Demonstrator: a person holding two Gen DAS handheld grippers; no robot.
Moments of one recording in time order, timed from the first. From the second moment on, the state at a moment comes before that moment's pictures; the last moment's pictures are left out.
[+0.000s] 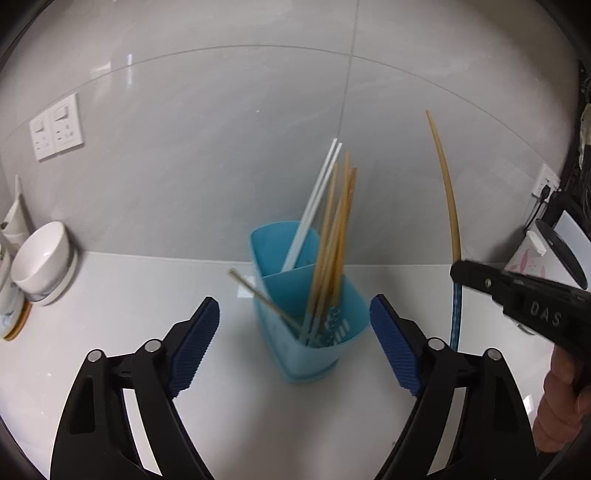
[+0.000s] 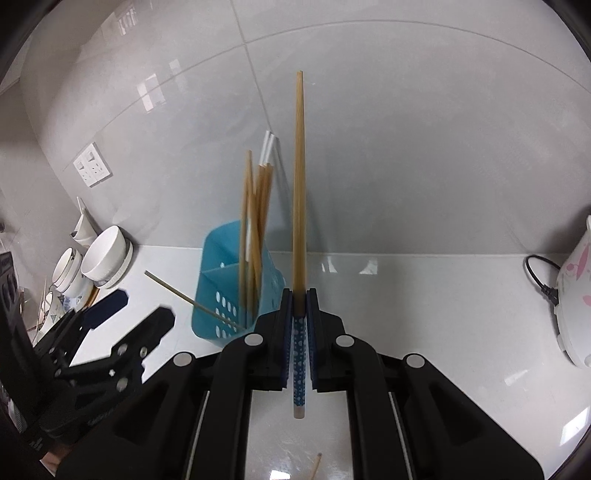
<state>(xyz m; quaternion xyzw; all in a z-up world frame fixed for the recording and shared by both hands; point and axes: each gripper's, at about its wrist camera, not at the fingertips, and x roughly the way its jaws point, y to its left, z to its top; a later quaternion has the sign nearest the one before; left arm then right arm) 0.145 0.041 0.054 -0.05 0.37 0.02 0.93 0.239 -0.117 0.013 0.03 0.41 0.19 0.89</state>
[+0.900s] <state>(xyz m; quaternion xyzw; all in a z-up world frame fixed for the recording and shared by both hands) 0.135 0.109 0.036 -0.07 0.43 0.08 0.89 0.270 -0.048 0.008 0.06 0.33 0.23 0.92</state>
